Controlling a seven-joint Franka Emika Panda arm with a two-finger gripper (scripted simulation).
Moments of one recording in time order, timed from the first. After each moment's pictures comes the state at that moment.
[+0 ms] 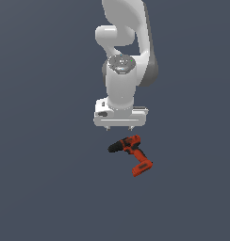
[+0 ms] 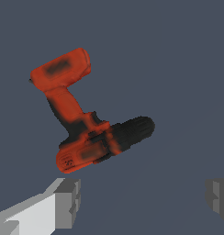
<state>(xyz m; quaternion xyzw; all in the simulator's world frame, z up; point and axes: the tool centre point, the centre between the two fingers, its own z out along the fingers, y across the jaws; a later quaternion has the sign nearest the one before) -0.001 0.019 0.171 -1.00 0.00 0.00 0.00</state>
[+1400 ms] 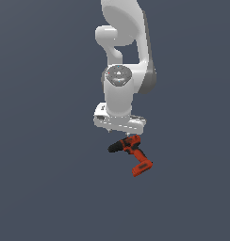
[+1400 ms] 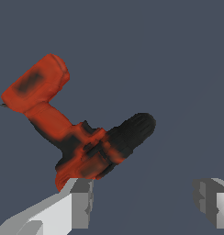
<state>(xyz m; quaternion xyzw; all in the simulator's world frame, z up) 0.004 0.016 0.147 -0.99 0.12 0.01 0.01</state>
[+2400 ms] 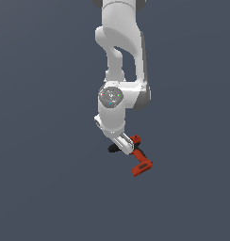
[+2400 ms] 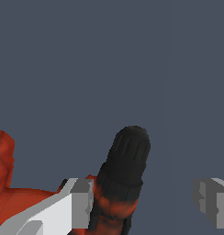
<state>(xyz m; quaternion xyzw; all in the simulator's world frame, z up) 0.022 -0.003 0.094 -0.92 0.40 0.03 0.00</state>
